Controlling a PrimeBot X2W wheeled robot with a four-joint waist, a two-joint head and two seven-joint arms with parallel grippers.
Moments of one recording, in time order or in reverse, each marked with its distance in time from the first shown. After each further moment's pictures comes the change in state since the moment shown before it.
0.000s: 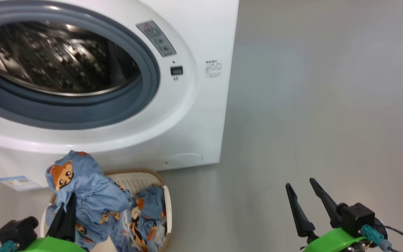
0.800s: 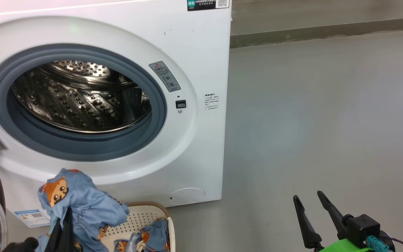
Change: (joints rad) left arm 0.146 -0.114 0.163 -0.142 0.213 0.000 0.000; right arm 0.057 0.001 -0.037 0.007 -0.016 0.000 0.000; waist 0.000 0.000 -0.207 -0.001
